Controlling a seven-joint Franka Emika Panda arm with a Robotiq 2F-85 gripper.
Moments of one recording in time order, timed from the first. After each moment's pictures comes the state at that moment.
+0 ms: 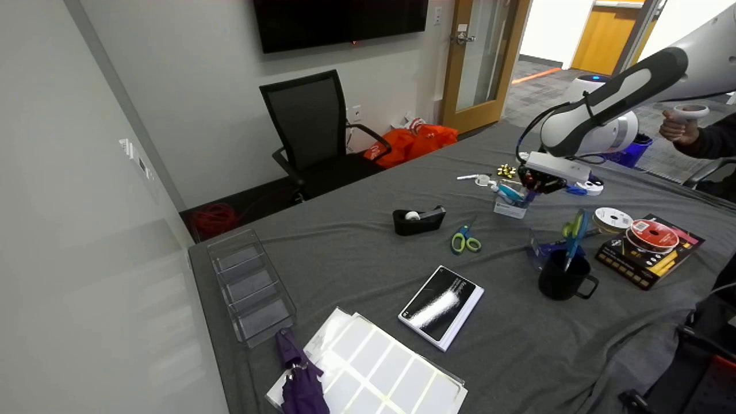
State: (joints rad) arm -0.07 0.53 -0.22 -1.99 0.24 2.63 0.64
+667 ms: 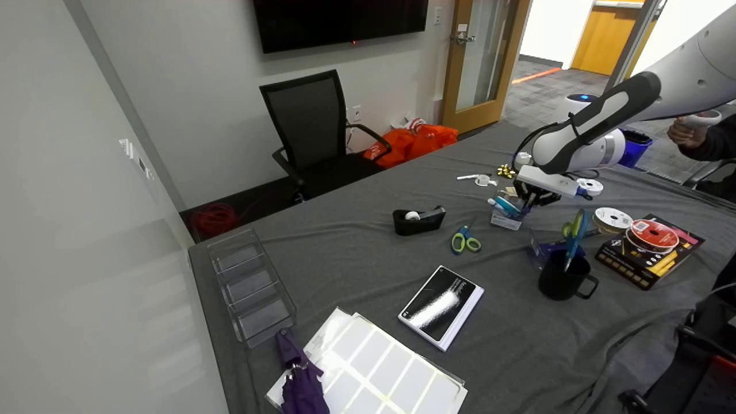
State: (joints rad) arm -0.06 0.63 -0.22 -1.96 0.25 2.70 0.73
